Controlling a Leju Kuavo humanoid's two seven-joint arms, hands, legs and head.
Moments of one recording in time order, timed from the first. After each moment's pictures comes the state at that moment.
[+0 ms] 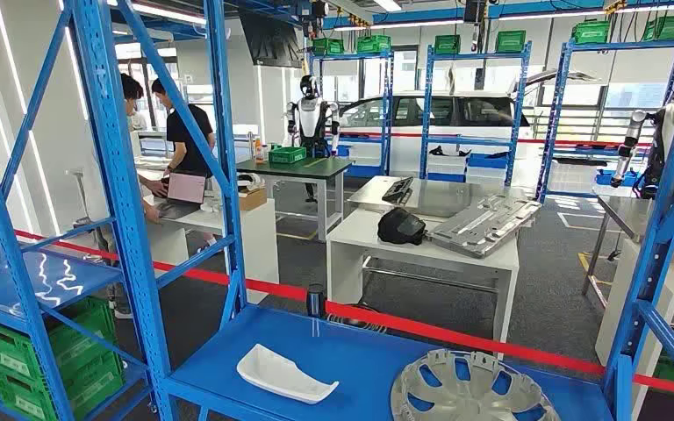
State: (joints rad) left arm 0.04 -0.35 1.28 -1.07 -0.96 -0.59 -0.30; right arm -0.27 -0.32 0.46 -2.01 -0.10 0.61 -0.47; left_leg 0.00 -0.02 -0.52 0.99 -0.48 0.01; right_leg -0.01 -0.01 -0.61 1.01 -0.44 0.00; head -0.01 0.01
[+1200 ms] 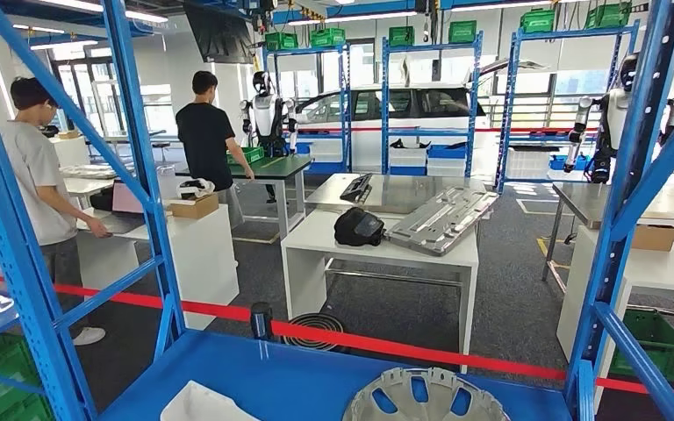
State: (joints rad) left arm 0.09 -0.34 1.21 -1.12 -0.85 -0.57 -0.25; right arm -0.30 -0.28 0.47 -1.96 -0.22 0.64 -0.43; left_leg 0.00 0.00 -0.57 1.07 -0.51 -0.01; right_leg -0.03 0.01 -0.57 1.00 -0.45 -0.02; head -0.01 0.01
